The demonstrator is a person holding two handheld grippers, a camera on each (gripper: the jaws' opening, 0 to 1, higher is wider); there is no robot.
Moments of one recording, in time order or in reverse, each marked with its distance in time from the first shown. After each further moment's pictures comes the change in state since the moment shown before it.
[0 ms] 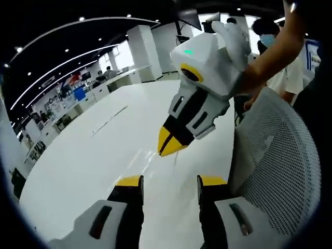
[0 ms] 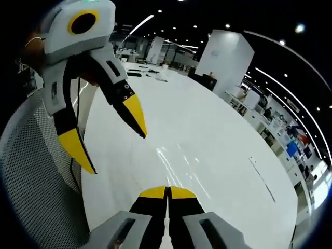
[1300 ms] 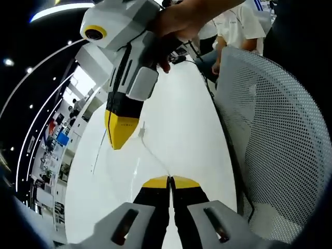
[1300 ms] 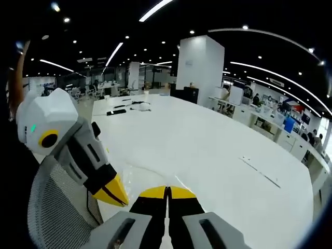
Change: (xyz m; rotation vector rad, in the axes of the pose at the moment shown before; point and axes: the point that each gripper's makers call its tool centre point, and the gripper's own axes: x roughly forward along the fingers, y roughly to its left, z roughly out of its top) left arm 0.014 -0.020 0.024 0.523 0.076 -0.118; right arm -0.062 -0.033 0.059 0.264 -0.198 -0.014
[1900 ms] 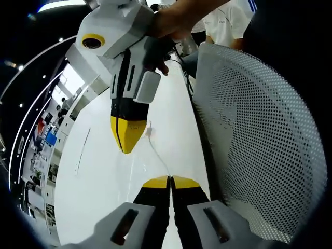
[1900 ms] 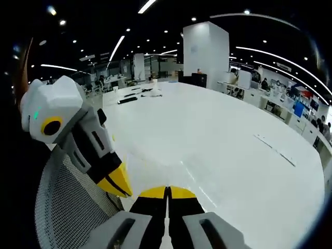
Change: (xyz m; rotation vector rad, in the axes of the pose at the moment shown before) left arm 0.000 -0.056 -0.005 0.002 0.013 -0.122; right arm -0.007 0.043 -0.052 0.091 0.099 0.102
